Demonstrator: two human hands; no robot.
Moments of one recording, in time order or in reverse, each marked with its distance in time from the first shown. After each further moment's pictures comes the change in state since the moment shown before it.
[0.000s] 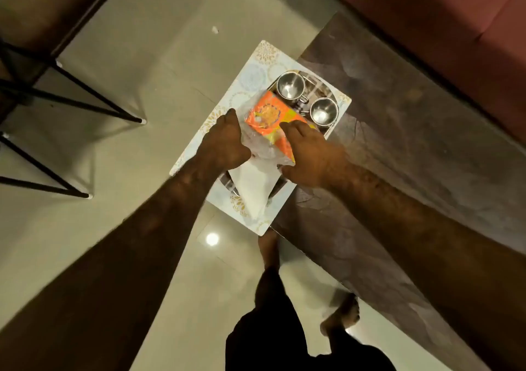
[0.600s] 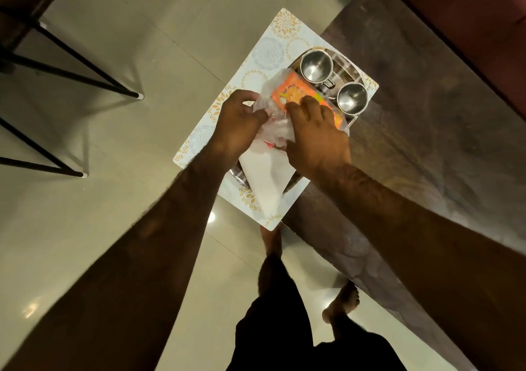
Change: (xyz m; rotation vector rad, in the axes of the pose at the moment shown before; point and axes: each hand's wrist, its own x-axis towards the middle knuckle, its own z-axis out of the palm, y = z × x) left_hand 0.028 -0.019 0.016 -0.895 0.123 -0.127; right_hand 0.042 -0.030 0.031 -0.169 0.152 0.170
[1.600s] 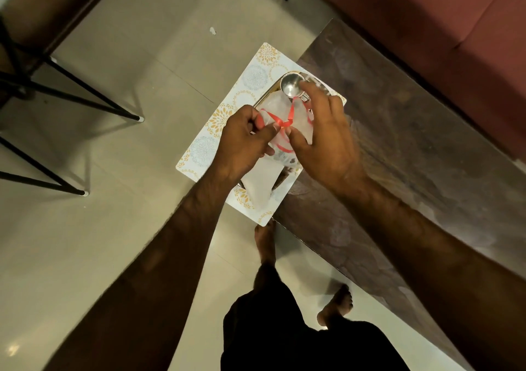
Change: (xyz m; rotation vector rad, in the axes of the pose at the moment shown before) left_hand -0.100 0.052 0.000 0.066 -0.054 0.198; right_hand -0.078 0.009 -0.073 0.492 0.358 -0.004
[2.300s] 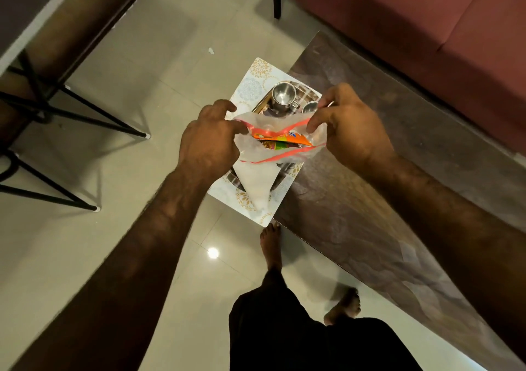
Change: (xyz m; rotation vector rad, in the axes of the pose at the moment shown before) left_hand -0.024 0.024 -0.048 1.103 0.032 0.412; right_hand -0.013 0.011 -0.077 -0.267 -0.117 -0.134
